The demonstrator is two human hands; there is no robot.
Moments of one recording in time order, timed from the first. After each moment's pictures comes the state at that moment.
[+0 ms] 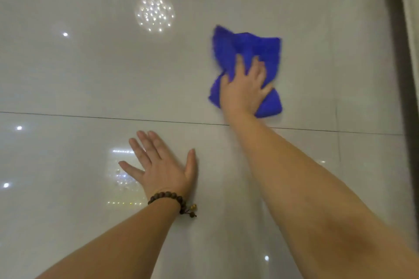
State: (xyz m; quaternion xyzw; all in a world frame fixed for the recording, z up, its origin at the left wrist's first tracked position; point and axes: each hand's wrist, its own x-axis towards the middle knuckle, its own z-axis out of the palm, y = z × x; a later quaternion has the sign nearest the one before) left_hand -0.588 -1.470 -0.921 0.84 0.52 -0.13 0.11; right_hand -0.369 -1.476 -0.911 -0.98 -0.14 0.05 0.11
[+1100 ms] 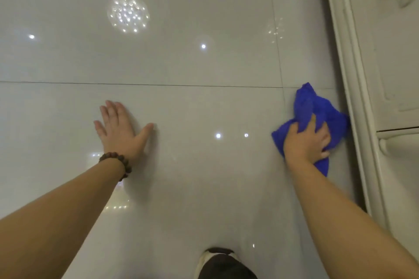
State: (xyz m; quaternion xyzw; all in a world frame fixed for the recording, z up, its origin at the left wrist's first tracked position) left_hand -0.626 -1.460 -0.914 0.87 0.44 -0.09 0.21; right_hand -0.419 -1.779 -0.902 -0.98 0.15 0.05 0.10
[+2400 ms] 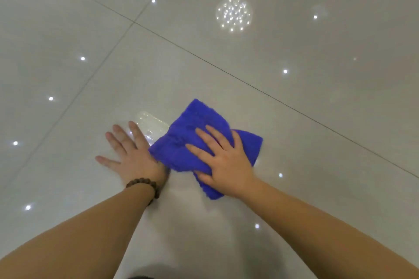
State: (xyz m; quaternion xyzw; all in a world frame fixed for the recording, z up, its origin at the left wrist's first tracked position) left_hand -0.814 -1.433 -0.922 0.67 0.72 -0.14 0.12; right_hand -0.625 -1.516 -0.918 -0.65 -0.76 0.06 0.03
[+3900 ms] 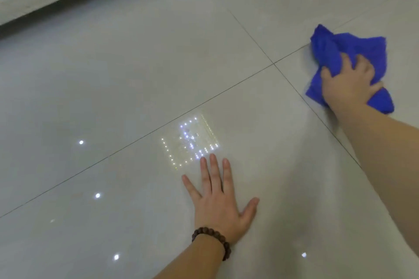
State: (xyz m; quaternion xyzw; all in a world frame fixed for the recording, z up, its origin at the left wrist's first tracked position) left_hand -0.819 -1.431 -0.926 0.68 0.72 -0.05 0.14; right_hand -0.574 -1.159 -0.911 -0.85 -0.51 0.09 0.06
